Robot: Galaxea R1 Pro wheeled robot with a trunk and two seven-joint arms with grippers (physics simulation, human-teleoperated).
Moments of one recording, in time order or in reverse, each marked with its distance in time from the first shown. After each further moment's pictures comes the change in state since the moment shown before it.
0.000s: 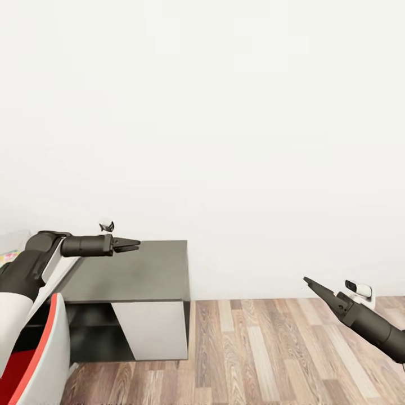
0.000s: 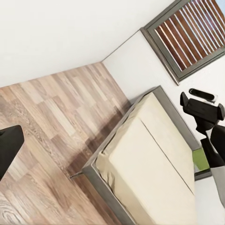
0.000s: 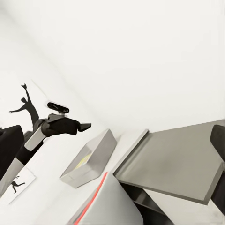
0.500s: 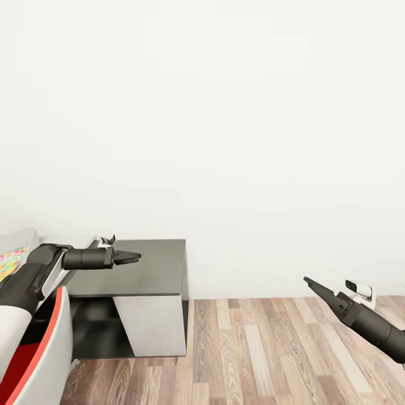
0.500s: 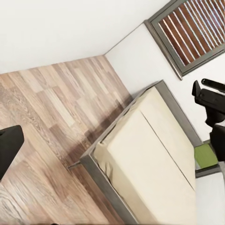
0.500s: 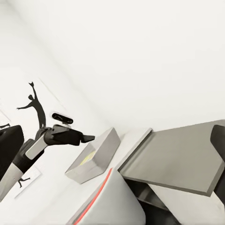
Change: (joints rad) left arm 0.074 0.000 0.003 0.001 -0.001 -0.032 0.020; right arm 0.000 -0.001 0.000 0.000 0.001 -0.002 -0.001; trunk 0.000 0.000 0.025
